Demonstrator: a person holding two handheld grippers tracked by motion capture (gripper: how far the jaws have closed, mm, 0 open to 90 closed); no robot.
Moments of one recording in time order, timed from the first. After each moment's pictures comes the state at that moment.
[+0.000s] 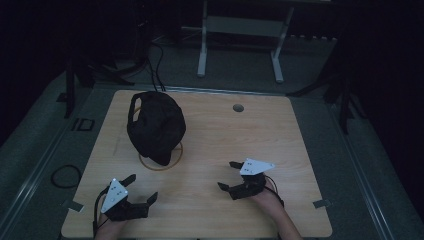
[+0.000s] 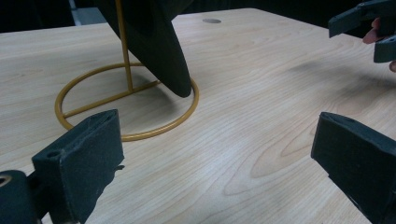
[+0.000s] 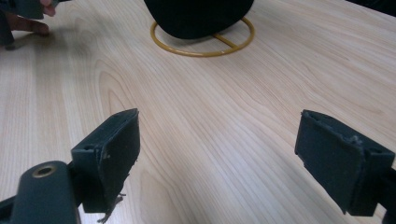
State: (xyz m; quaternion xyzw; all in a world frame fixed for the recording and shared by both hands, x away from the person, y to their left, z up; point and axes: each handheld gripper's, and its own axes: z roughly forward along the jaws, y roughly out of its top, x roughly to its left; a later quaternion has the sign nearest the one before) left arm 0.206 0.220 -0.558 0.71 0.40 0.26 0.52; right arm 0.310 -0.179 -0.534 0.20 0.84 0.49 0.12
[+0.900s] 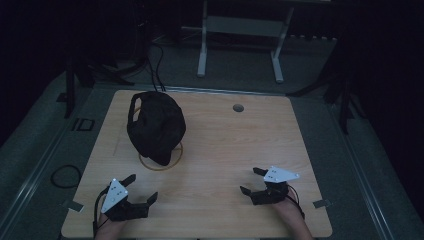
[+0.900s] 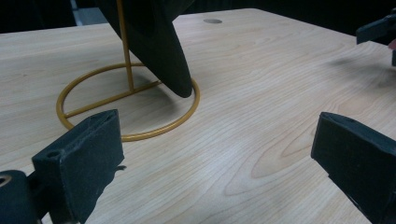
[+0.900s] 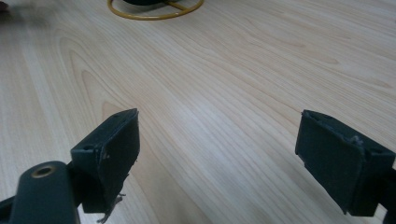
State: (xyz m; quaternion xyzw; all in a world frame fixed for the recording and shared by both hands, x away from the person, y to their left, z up) left arm 0.206 0.220 -0.557 0.71 0.40 0.26 0.51; right arm 0.295 -0.244 -0.549 0.26 0.83 0.47 0.16
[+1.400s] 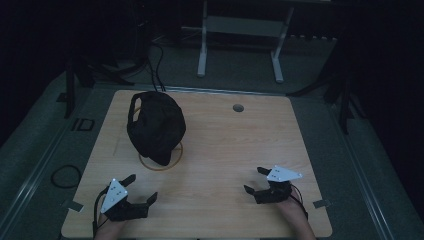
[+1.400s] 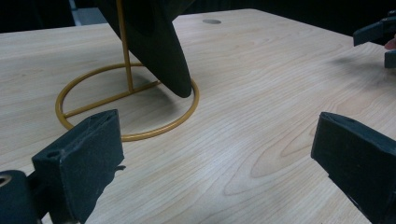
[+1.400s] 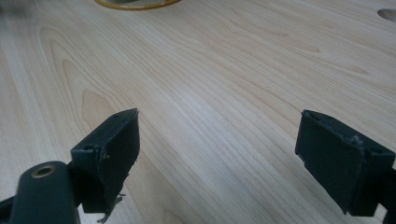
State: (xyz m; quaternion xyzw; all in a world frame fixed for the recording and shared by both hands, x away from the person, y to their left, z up) left arm 0.206 0.221 -0.557 0.71 0.40 0.26 0.52; right arm 0.299 -0.255 -0.553 0.27 0.83 0.46 0.16
